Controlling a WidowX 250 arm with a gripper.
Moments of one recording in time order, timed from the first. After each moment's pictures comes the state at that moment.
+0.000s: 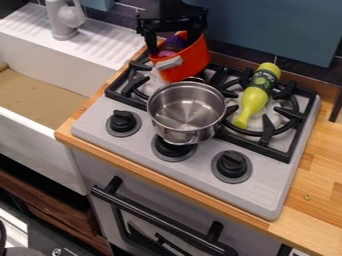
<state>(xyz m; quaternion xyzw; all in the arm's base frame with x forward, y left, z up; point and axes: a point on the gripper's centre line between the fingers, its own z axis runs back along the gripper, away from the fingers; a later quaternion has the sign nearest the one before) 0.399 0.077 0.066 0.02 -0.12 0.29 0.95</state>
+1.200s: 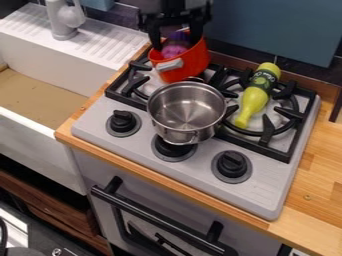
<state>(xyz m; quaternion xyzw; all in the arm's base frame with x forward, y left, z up) 0.389 0.067 0.093 0.00 -0.14 0.32 0.94</state>
